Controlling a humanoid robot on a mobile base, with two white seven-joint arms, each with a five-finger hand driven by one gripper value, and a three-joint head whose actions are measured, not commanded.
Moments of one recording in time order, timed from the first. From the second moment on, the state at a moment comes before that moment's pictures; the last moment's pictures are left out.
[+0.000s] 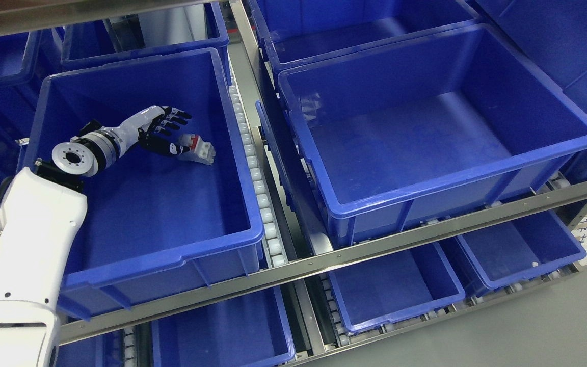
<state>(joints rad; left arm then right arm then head) -1.25 0.31 -0.22 -0.55 -0.44 -0.07 -0.56 0.05 0.00 -0.04 -0.16 -0.04 0.05 0.00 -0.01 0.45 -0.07</state>
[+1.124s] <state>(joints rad) -1.26 0.15 0.22 -0.78 -0.41 -0.02 -0.27 0.05 0.00 -0.04 -0.16 -0.04 0.05 0.00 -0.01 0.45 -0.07</state>
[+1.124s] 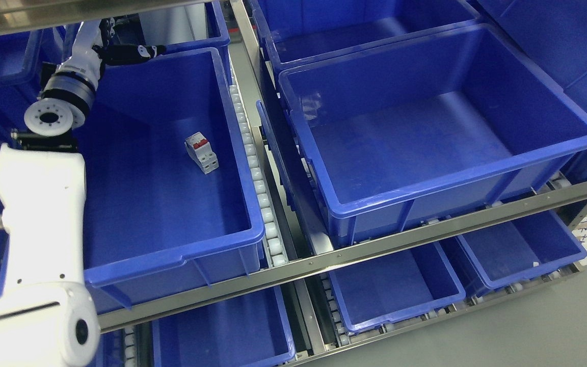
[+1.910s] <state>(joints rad) -0.78 0.04 0.39 -1.45 -0.39 0.12 -0.27 0.04 0.00 -0.04 -0.16 -0.04 0.05 0.00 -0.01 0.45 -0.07</state>
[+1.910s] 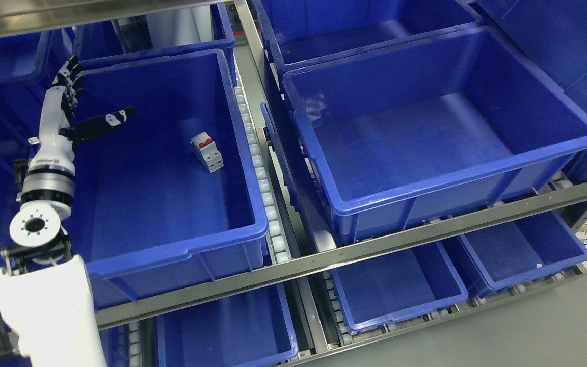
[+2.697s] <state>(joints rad) -0.82 0.01 0.40 -1.65 -0.38 0.12 -0.26 0.05 0.00 -0.04 -0.16 -0.04 0.05 0.00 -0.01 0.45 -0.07</state>
